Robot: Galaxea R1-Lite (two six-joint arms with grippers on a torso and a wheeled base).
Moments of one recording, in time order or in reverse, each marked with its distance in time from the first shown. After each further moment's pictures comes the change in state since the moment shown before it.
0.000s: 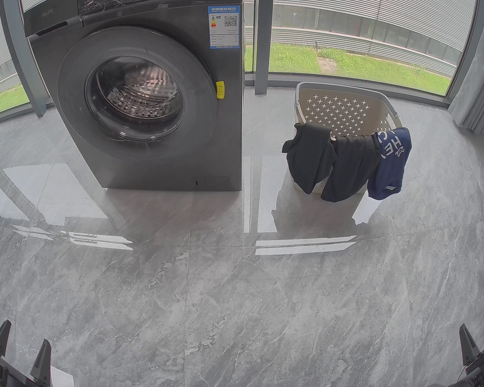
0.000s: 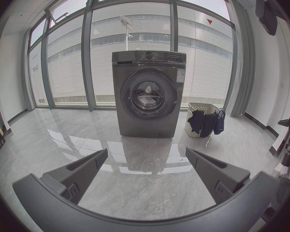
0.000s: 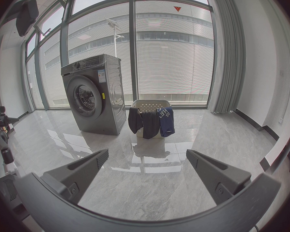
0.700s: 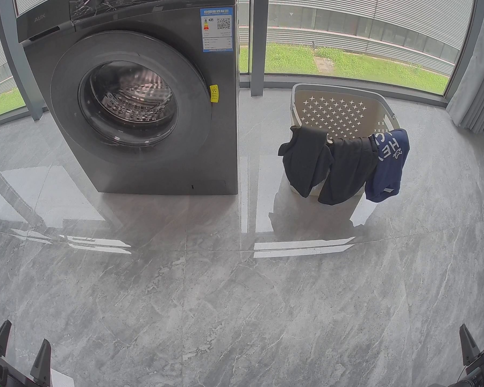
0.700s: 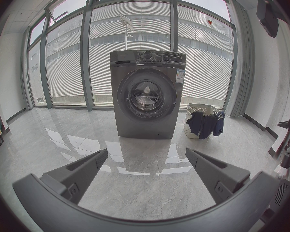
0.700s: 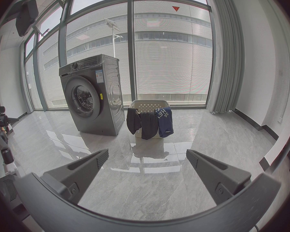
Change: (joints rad) left arm -0.002 0.000 0.000 -0.002 0.000 -0.011; right arm 0.001 0.000 0.000 0.000 -0.001 0.001
